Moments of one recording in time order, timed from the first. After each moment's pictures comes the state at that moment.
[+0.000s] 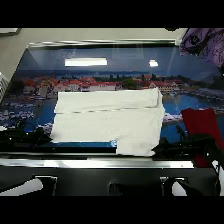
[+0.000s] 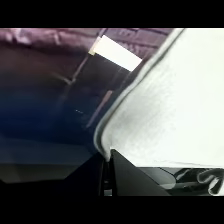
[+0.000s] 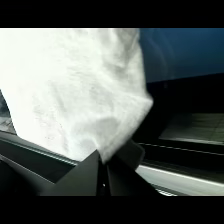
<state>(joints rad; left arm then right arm) 0.61 -1.35 0.66 0.97 -1.24 -1.28 -0.43 -1.07 0.39 2.29 -1.29 -1.83</state>
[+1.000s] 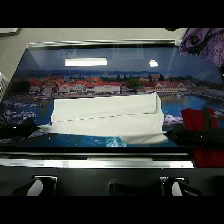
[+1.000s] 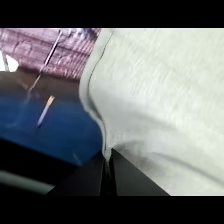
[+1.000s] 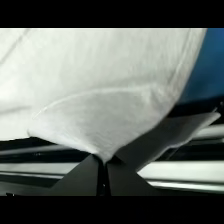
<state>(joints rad) 0.45 -0.87 0.70 1.12 -1.15 -1.57 -0.42 -0.69 0.67 2.26 -1.43 -1.58</state>
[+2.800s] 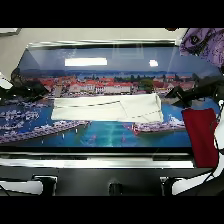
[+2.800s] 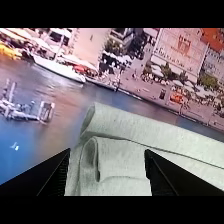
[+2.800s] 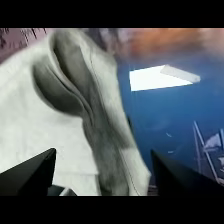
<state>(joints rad) 0.27 -1.60 1.42 1.17 -0.97 -1.57 -0.37 -1.80 1.57 2.20 -1.37 -1.69</state>
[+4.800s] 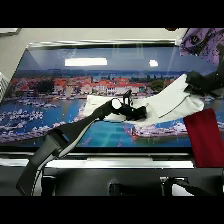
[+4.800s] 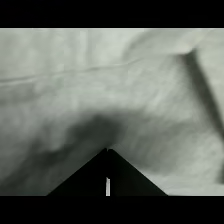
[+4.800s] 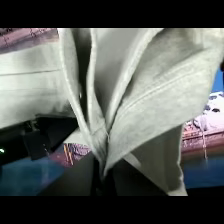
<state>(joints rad) -0.76 -2.23 1.95 0.61 -0.78 -1.75 -0.20 -1.31 1.67 1.83 -1.55 -1.41</state>
